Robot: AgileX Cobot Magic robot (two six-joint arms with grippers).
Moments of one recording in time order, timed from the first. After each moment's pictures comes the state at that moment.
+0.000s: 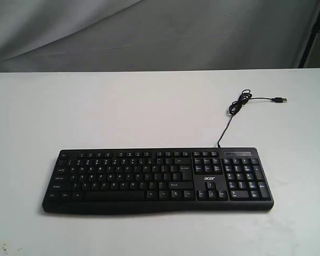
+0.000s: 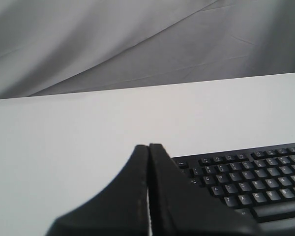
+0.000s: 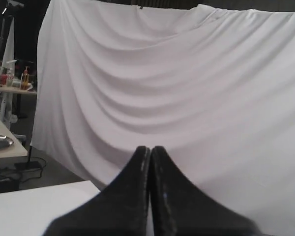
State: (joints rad) left arm -0.17 0.00 0.00 0.04 0.26 -0.02; right arm 0.68 0.90 -1.17 0.91 0.26 -1.06
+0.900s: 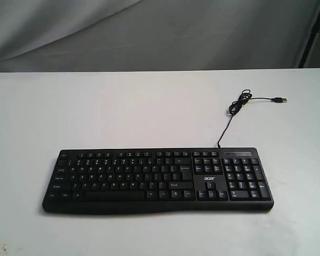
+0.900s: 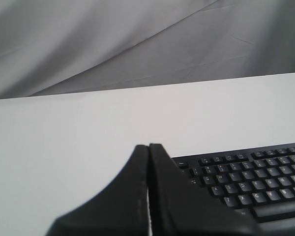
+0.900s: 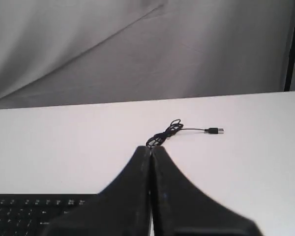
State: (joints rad) left arm -0.17 0.00 0.00 0.04 0.26 -0.02; right arm -0.02 0.39 -0.30 0.62 0.28 -0.50
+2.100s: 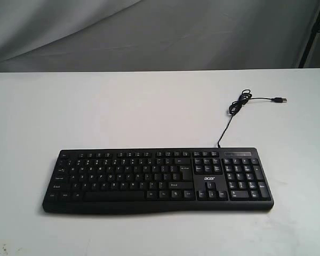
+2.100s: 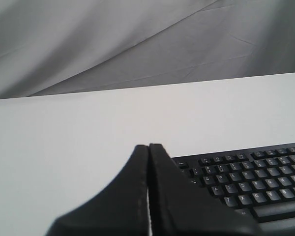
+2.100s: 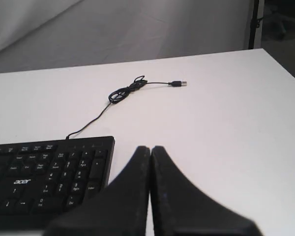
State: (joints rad) left arm -0.17 0.00 0.00 0.04 0.26 -0.02; right arm -0.02 0.01 -0.03 0.10 0.37 0.00
